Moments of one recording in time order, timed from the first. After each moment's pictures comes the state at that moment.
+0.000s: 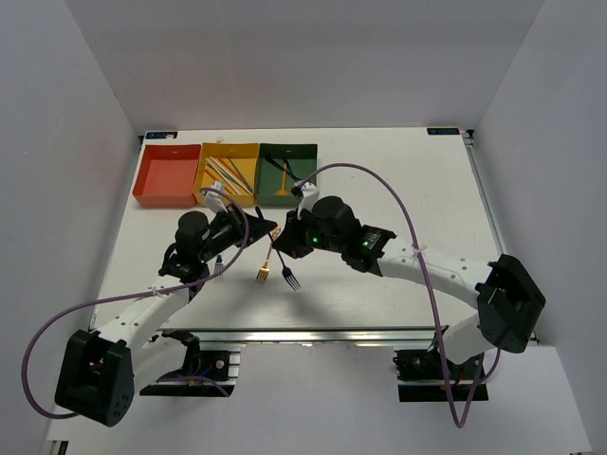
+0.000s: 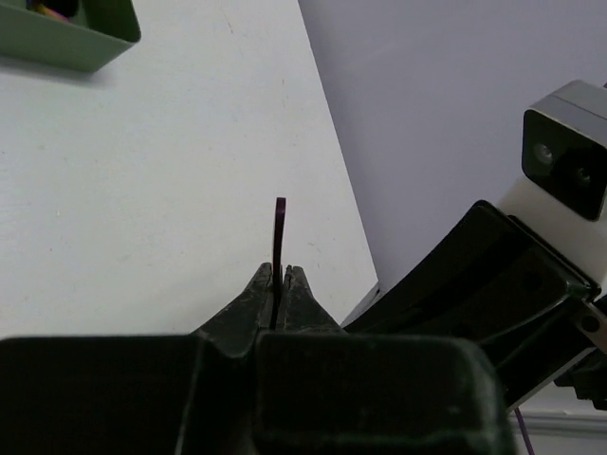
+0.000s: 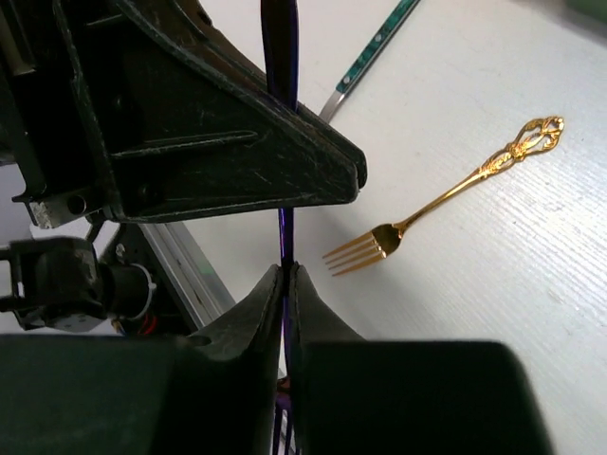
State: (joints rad) left arm -0.33 1.04 0.47 0.43 0.47 -0.93; right arm 0.99 1.48 1.04 0.02 -0.16 0.51
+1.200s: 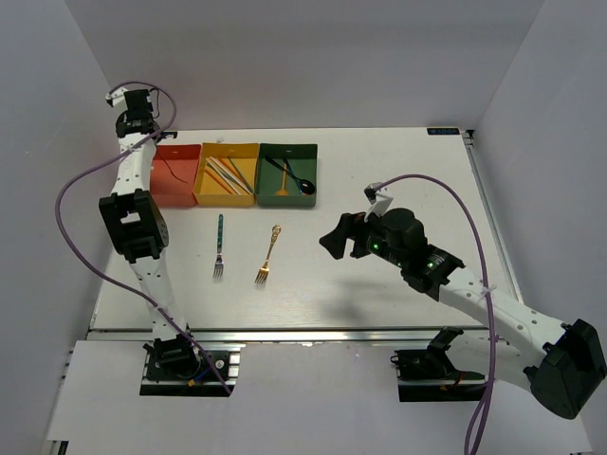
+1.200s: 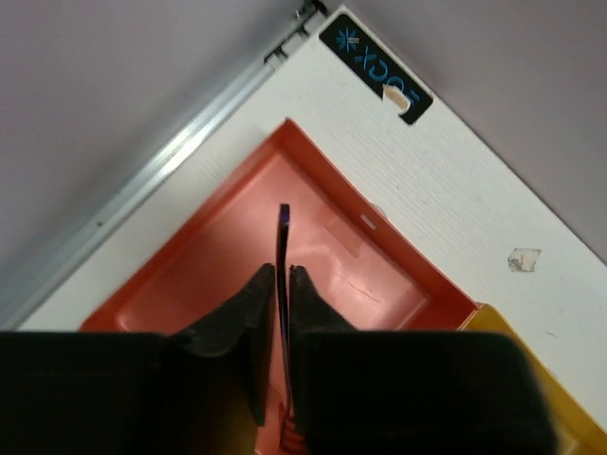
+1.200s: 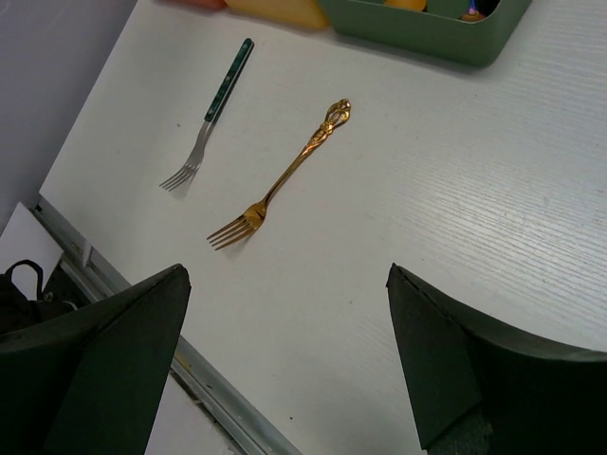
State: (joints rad) left arm 0.19 2.25 2.19 -0.57 -0.40 -0.43; right arm 0.75 1.02 0.72 -0.04 -0.07 0.49
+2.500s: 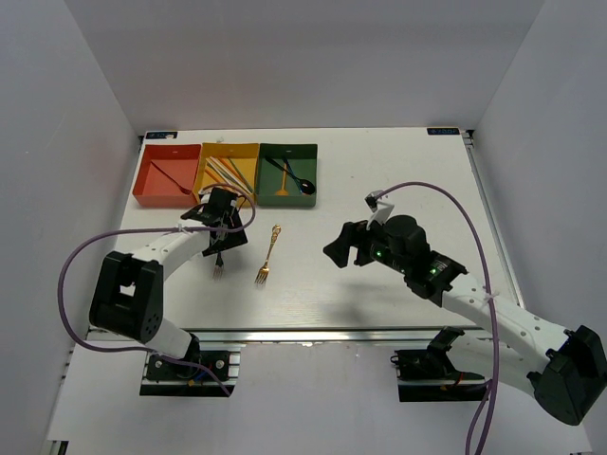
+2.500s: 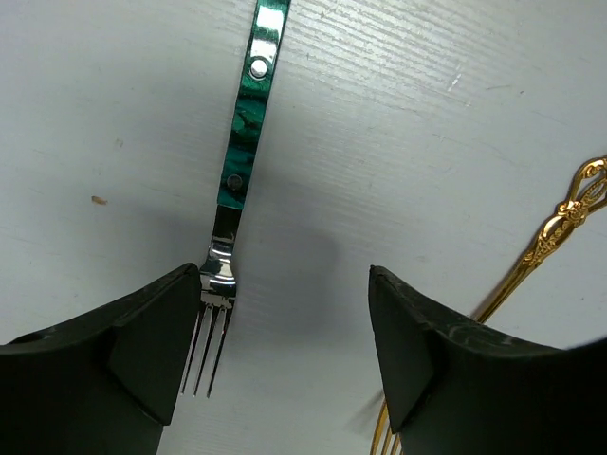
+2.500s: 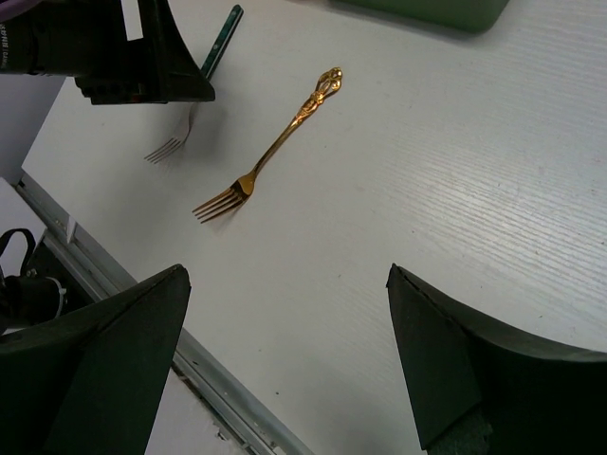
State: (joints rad) left arm -0.31 1.51 0.91 -0.50 -0.28 -0.56; right arm 0.75 0.97 0.66 -0.07 -0.08 0.46
